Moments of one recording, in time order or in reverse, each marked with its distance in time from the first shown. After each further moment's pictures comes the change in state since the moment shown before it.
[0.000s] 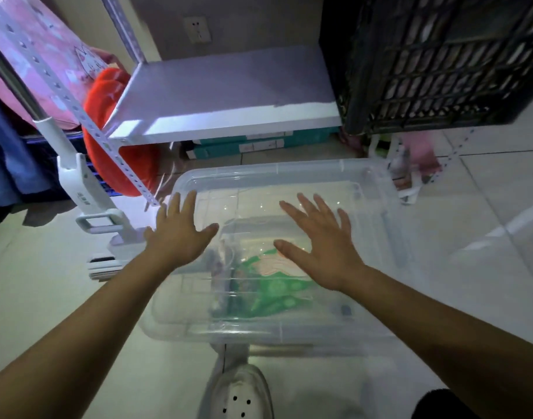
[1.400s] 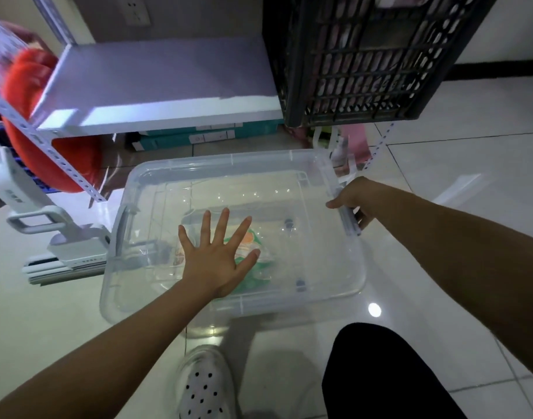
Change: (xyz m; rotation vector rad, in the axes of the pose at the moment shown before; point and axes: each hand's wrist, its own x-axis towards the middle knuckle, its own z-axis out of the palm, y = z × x) left_hand -0.075 0.093 0.086 0.186 0.050 0.456; right_hand 0.011 0.095 -0.127 0.359 -0.270 1.043
